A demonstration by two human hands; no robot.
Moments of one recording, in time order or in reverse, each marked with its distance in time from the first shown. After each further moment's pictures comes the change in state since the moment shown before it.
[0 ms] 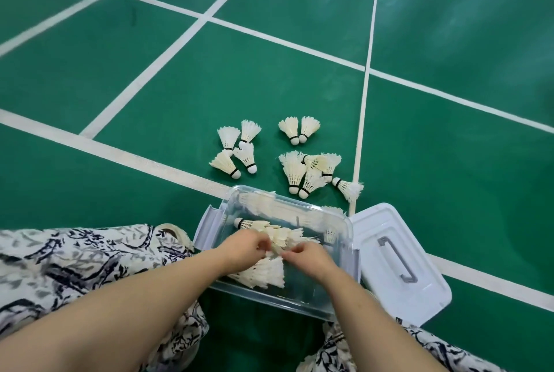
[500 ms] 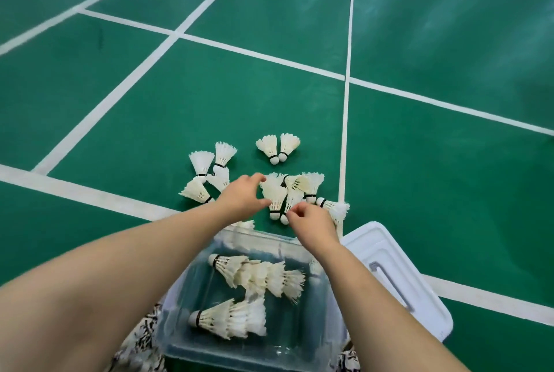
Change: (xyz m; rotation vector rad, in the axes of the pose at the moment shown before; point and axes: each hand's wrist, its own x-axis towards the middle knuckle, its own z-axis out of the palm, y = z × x) left_hand 0.108 0.051 -0.099 0.053 0.237 -0.077; right_hand 0.042 -0.043 -0.091 0.109 0.350 -0.130
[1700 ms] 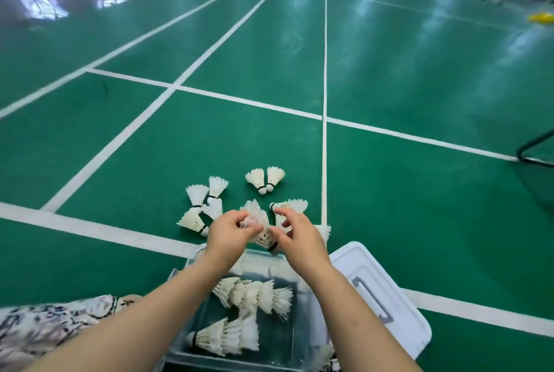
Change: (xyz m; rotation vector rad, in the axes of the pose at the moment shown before) left_hand -0.089 0.029 -0.002 -0.736 0.342 -0.037; right_hand -0.062 -0.015 -0.031 -0.025 0.116 -0.301
